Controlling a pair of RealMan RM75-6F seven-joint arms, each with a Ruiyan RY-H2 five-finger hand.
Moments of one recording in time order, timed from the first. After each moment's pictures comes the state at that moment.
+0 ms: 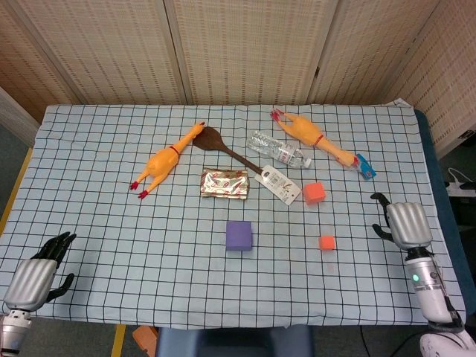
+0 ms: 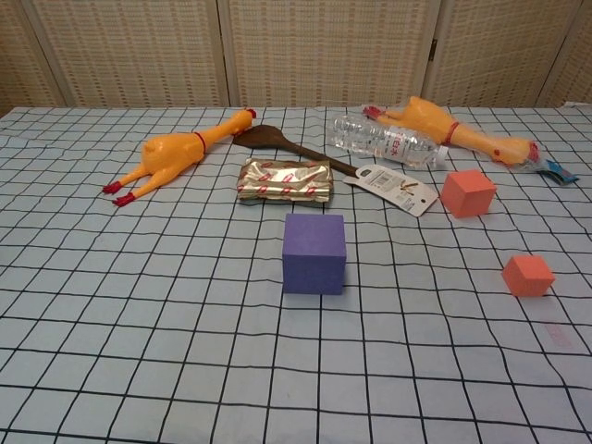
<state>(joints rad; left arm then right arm) -0.13 -1.08 0.02 -1.70 1.48 1.35 0.18 0.33 -1.28 0.19 -1.45 -1.31 1.16 -0.24</state>
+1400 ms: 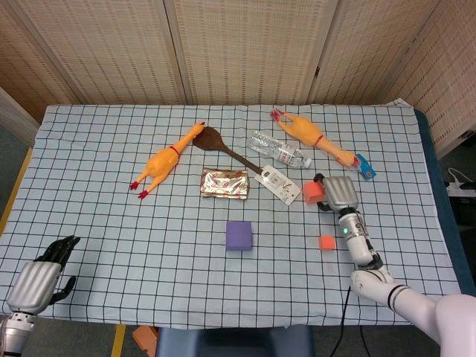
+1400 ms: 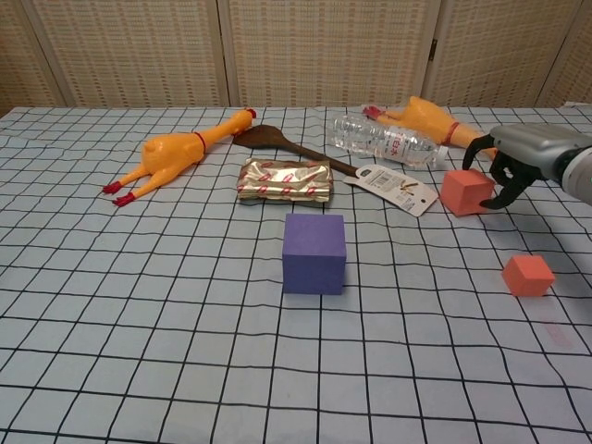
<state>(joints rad) -0.13 -1.08 0.04 -1.72 1.50 1.35 0.21 0.69 -1.68 0.26 -0.96 -1.06 0.81 -0.26</state>
